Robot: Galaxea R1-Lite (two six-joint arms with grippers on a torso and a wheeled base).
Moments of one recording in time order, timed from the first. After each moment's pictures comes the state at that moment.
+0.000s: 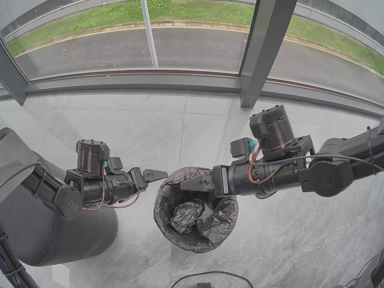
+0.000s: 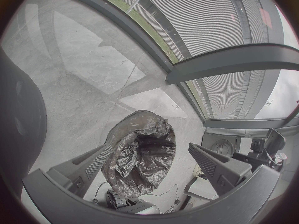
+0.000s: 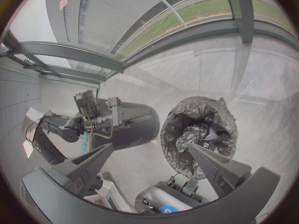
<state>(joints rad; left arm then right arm) -0.32 1.94 -0.78 -0.66 -0.41 -0.68 0.70 1.89 -1.16 -0.14 0.30 0.48</state>
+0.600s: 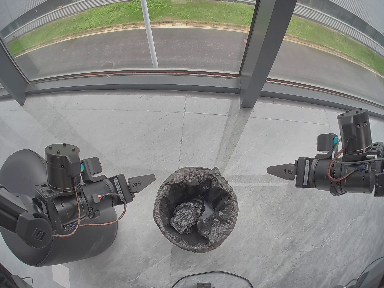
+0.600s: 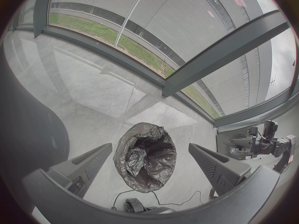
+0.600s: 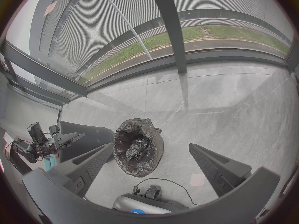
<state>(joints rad) -0.44 1.63 -0.54 -0.70 -0.11 -0.54 0.49 1.49 -0.79 -0.14 -0.02 0.44</state>
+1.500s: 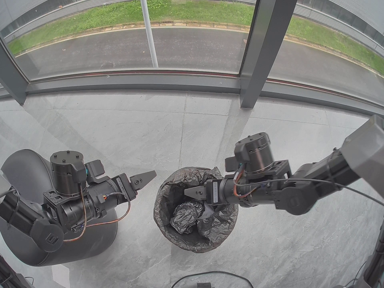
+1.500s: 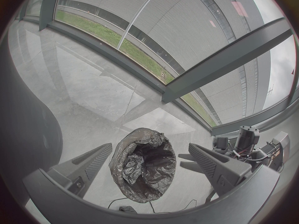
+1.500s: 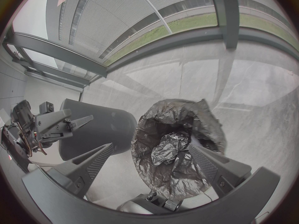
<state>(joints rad) -0.42 1.73 -0.48 -0.94 -0.12 -0.60 0.68 2.05 -1.08 -0.38 0.12 0.44</state>
